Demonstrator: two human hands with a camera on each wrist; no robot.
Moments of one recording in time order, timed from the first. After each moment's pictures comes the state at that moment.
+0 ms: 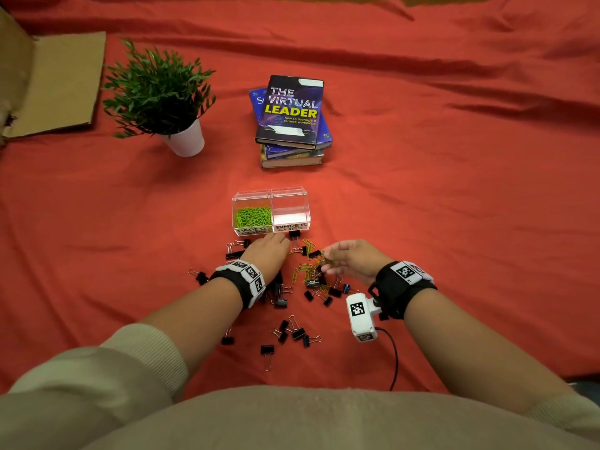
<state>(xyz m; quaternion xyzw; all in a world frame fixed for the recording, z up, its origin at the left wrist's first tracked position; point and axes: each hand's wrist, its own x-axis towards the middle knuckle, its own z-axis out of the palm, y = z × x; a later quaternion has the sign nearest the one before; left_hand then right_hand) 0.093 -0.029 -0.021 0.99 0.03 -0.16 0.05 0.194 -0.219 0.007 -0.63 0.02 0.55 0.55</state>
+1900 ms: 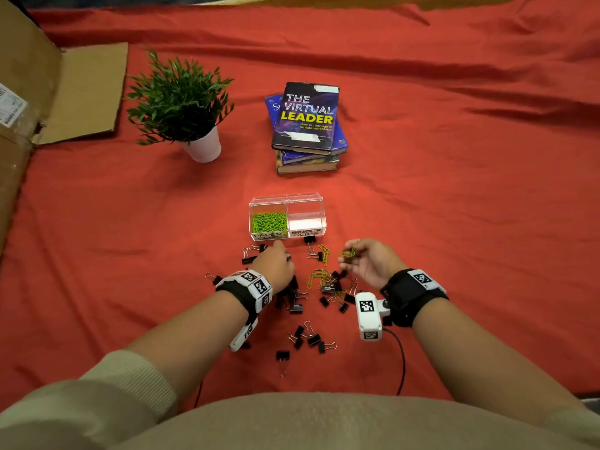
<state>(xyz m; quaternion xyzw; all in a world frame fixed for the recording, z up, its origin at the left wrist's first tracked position) 0.080 -0.022 -0.016 0.90 0.28 -0.20 0.27 0.193 -0.207 0.000 -0.54 0.14 0.48 0.68</state>
